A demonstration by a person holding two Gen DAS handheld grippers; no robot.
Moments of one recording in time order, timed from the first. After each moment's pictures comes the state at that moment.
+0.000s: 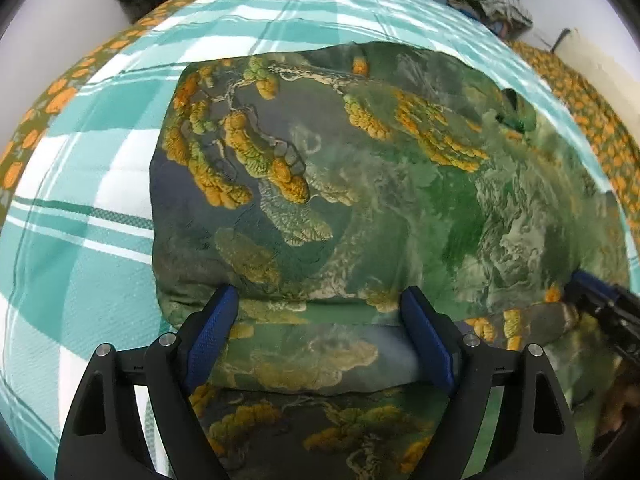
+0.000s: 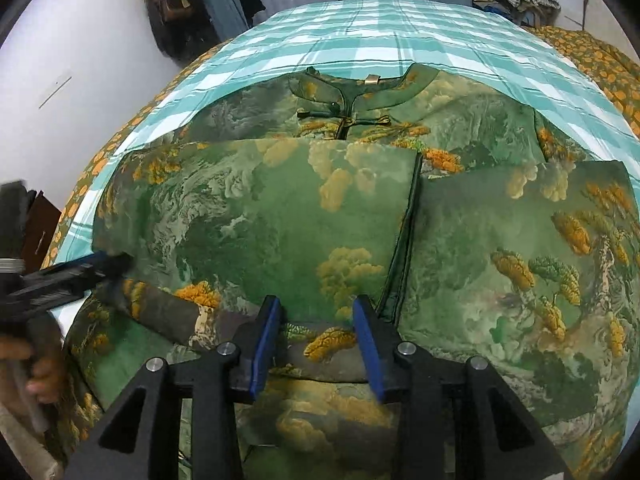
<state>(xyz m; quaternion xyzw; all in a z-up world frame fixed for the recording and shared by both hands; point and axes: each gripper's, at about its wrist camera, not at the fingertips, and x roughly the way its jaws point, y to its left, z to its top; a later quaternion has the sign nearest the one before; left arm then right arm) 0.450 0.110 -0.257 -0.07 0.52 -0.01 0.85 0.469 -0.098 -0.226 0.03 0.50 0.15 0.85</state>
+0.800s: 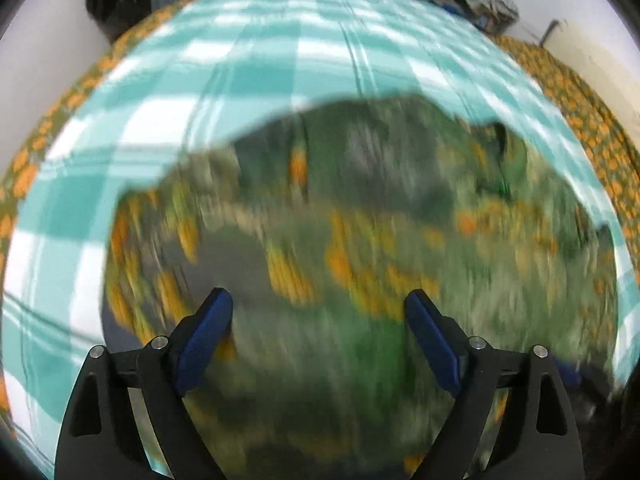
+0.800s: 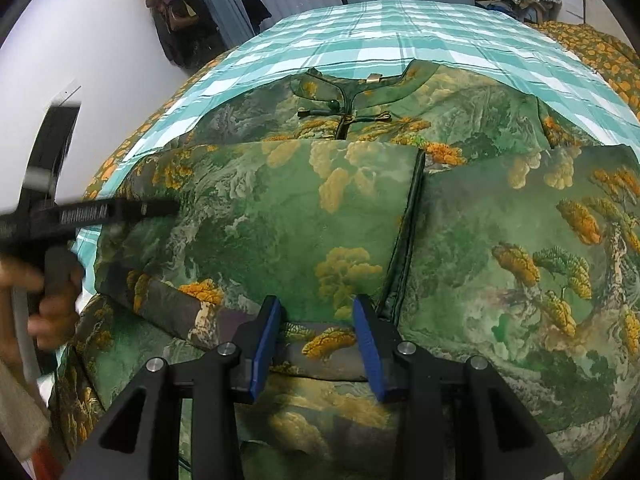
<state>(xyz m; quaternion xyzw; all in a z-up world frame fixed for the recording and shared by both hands) 0.539 0.078 -0.216 -0.06 0.51 -0.02 0.86 0.463 -0.111 -0.227 0.06 0.49 0.16 0.86</state>
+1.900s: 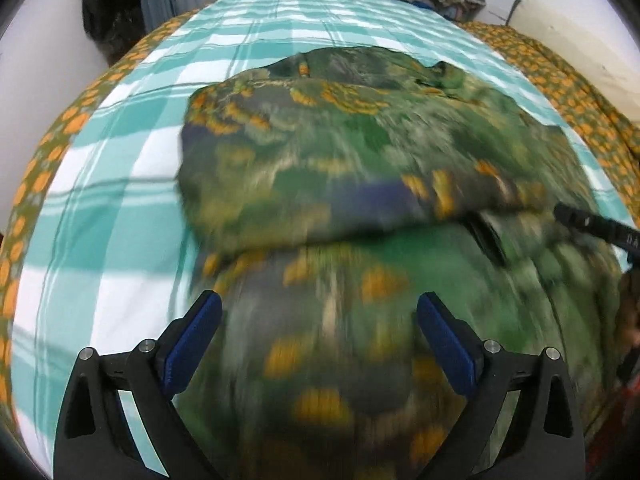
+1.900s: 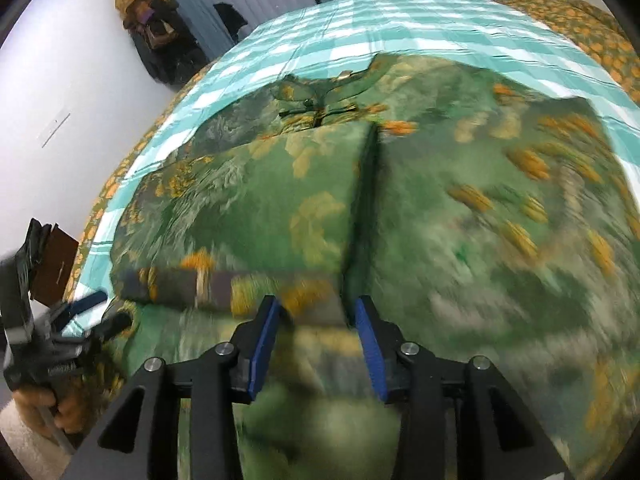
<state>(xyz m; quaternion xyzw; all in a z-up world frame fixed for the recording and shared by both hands) 0.352 0.106 -0.211 -0.02 0.50 -0.06 0.86 0.405 -0.144 -0.199 0.11 0.48 0.13 0.86</state>
